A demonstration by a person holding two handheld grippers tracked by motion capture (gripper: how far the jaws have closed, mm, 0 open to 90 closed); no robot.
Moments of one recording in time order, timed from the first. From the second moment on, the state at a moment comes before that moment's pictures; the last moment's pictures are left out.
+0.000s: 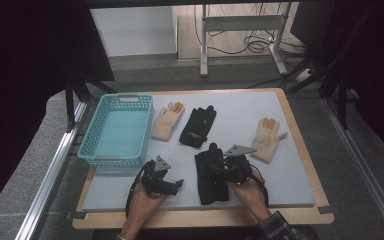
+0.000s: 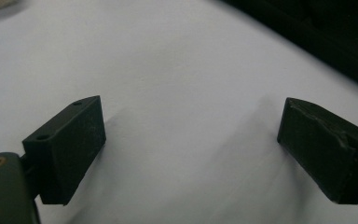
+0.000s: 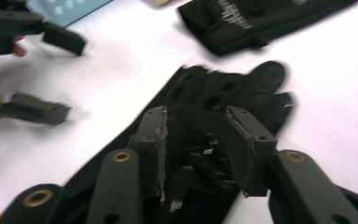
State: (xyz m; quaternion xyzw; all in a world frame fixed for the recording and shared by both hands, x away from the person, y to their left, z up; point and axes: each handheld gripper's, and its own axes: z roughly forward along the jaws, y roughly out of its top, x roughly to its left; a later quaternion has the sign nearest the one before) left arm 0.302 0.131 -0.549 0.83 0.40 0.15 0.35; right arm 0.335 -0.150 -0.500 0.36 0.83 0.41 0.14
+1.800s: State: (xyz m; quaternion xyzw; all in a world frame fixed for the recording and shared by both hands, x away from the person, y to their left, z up) left arm 0.302 0.131 -0.549 0.83 0.40 0.15 0.35; right arm 0.478 -0.130 -0.518 0.38 0.84 0.35 0.15
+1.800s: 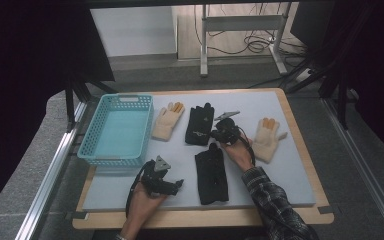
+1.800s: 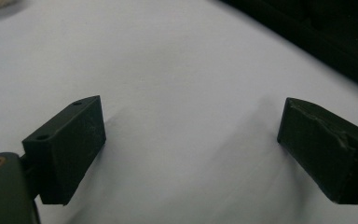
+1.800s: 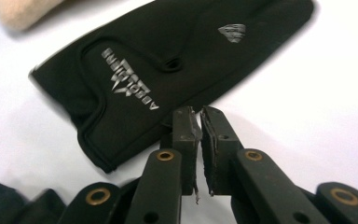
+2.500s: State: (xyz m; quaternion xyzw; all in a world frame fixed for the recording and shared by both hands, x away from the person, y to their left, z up) left arm 0.302 0.131 -0.549 0.83 0.40 0.15 0.35; right arm 0.533 -0.087 -0.524 0.39 0.84 0.35 0.13
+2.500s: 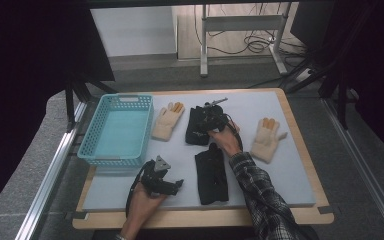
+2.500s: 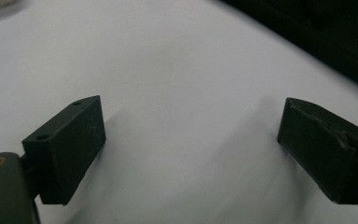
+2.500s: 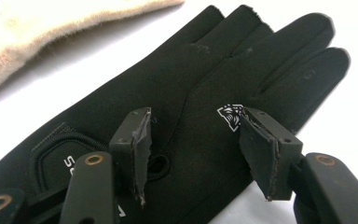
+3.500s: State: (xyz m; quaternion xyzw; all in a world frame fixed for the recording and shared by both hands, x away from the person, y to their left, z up) left arm 0.302 0.131 -0.549 0.83 0.40 0.15 0.35; right arm 0.507 -0.110 -0.474 0.38 0.83 0.39 0.11
